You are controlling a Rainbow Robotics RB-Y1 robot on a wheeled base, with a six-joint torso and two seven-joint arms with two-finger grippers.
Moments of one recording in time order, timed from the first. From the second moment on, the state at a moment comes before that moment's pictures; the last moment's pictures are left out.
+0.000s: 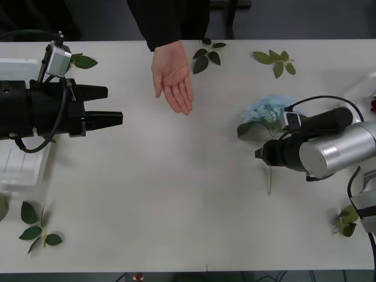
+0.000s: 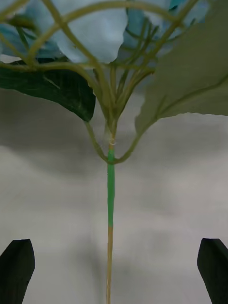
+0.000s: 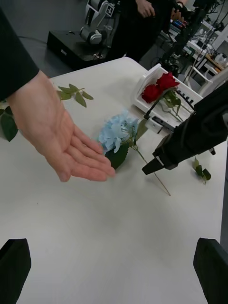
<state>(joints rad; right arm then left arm) -0.26 -0.49 0.23 -1.72 -0.45 1.23 1.18 -0.21 0.76 0.08 -1.94 1.72 1.12 -2.22</state>
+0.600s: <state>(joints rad) -0.28 -0.46 0.24 -1.67 -0.40 1.21 1.18 -0.21 0.76 0.08 -1.94 1.72 1.12 -2.22</state>
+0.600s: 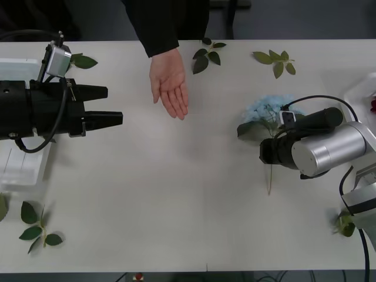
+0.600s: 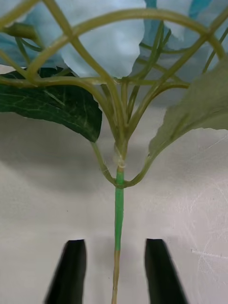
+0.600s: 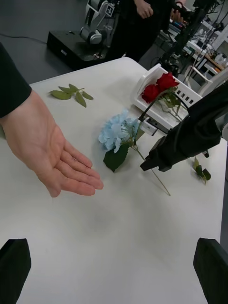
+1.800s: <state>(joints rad) -0.26 -0.47 0.13 -2.01 -0.52 0.63 1.46 -0.21 0.76 0.08 -1.94 1.73 1.12 -2.22</state>
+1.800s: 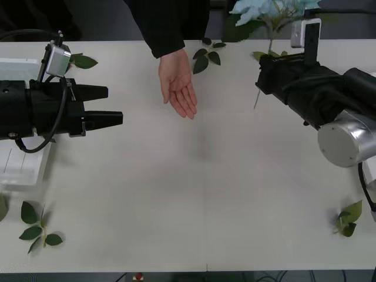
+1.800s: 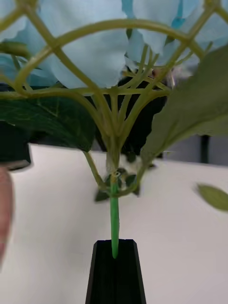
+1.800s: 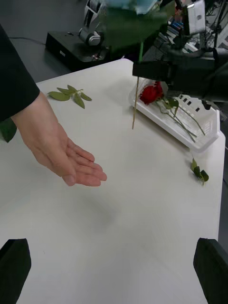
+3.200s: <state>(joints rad) -0.34 -0.52 0.30 -1.99 -0.55 0.24 1.61 -0.21 0.73 0.08 -1.94 1.73 1.12 -2.22</state>
